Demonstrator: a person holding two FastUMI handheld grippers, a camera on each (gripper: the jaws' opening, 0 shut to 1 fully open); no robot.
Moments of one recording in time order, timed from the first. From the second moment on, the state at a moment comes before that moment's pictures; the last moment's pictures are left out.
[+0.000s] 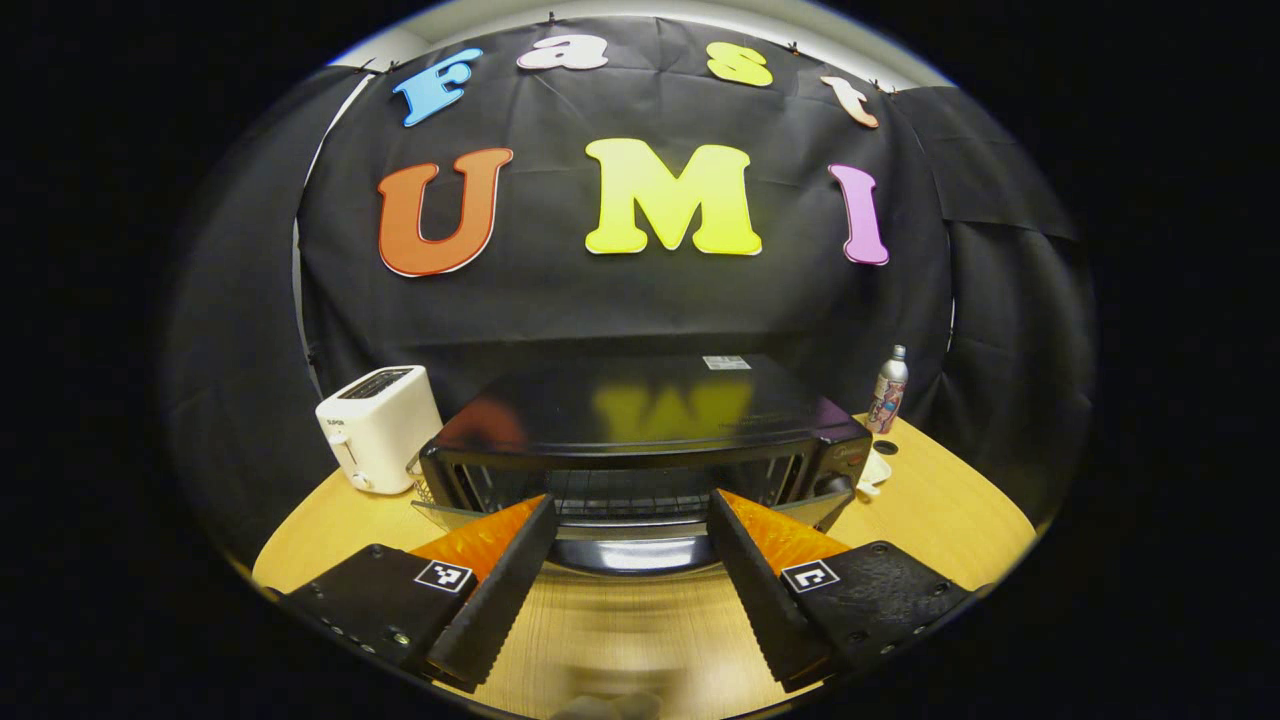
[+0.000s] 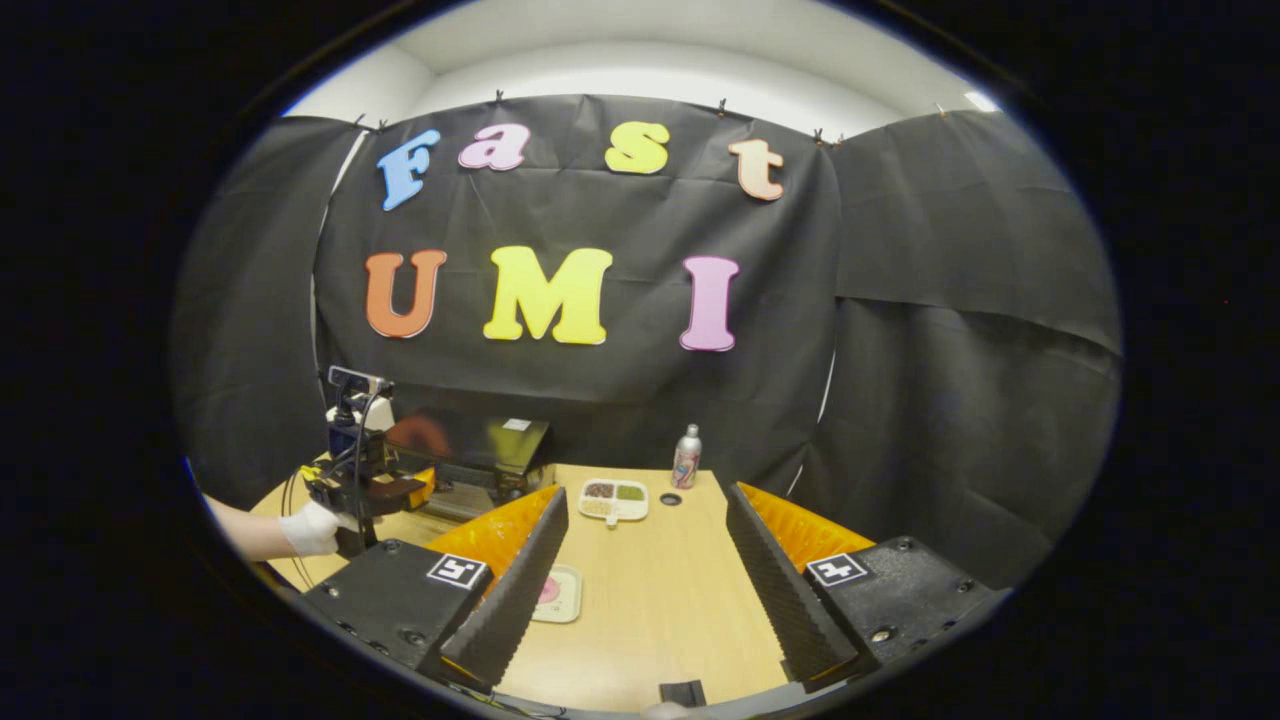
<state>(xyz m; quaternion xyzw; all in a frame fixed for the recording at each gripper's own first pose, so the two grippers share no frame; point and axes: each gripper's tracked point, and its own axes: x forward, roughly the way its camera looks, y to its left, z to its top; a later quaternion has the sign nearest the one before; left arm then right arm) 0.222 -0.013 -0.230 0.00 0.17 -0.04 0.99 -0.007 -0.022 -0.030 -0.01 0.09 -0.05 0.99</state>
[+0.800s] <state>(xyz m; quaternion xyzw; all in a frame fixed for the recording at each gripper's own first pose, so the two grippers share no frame) 0.121 -0.004 -0.338 -0.01 0.28 -0.03 0.96 -0.050 -0.015 -0.063 0.00 0.12 -0.06 0.99</state>
